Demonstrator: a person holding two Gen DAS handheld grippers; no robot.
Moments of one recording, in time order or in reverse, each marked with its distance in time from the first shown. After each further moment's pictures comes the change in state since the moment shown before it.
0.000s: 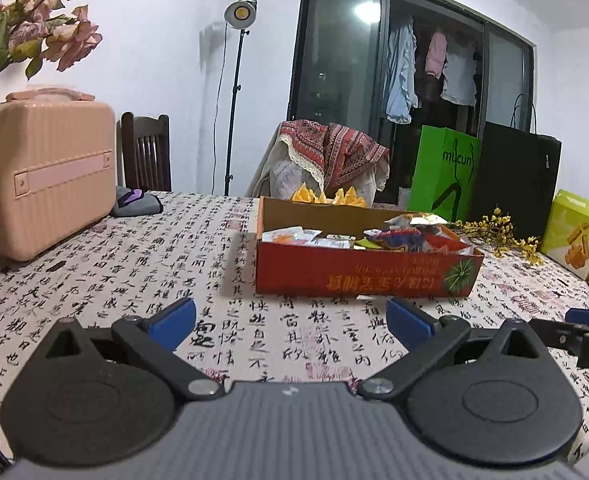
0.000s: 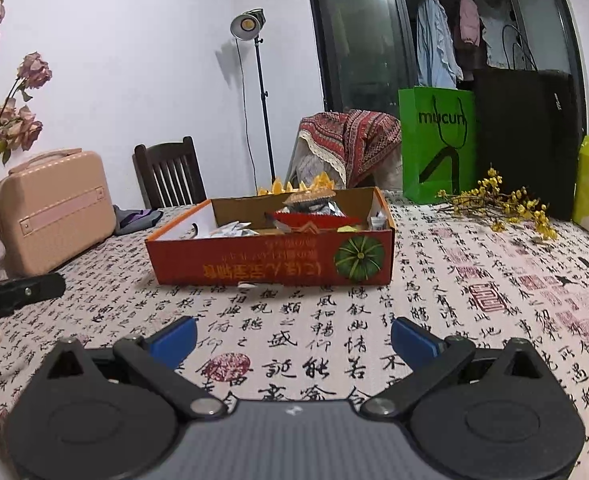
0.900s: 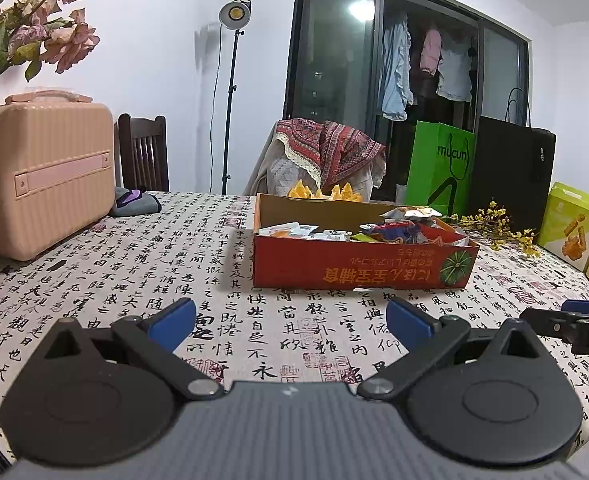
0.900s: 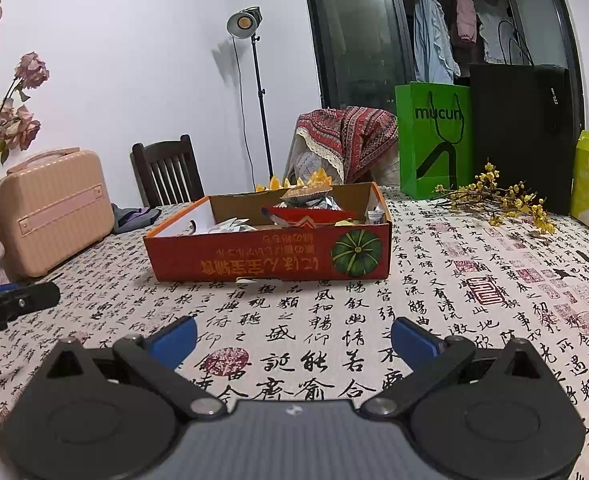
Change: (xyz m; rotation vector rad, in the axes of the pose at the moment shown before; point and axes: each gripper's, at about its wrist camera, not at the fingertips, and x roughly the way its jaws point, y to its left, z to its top) left arm -0.005 -0.002 -0.005 0.017 -0.001 -0.006; right arm -0.002 -0.001 -0.002 0.008 0.003 -0.002
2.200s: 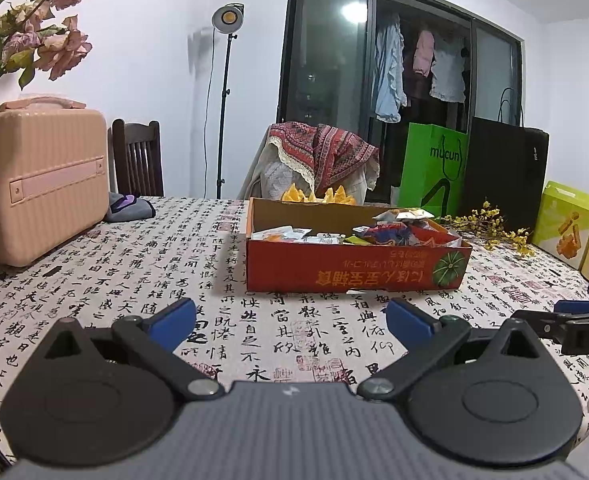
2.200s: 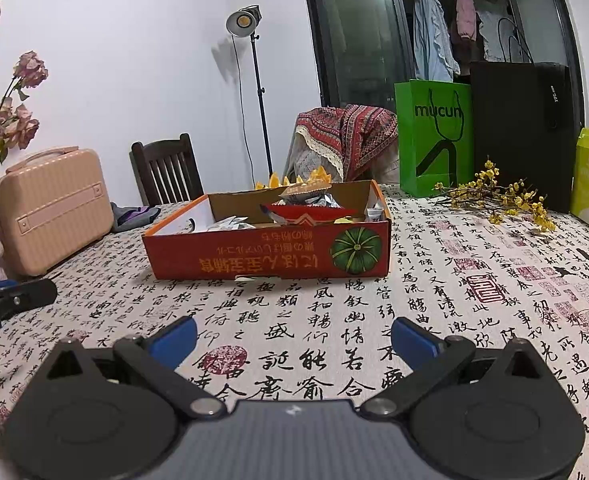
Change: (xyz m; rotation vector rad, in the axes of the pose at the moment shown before) left arm -0.002 -0.003 0.000 0.015 -0.012 -0.016; right arm 0.001 0.000 -0.003 0.000 0.001 -0.001
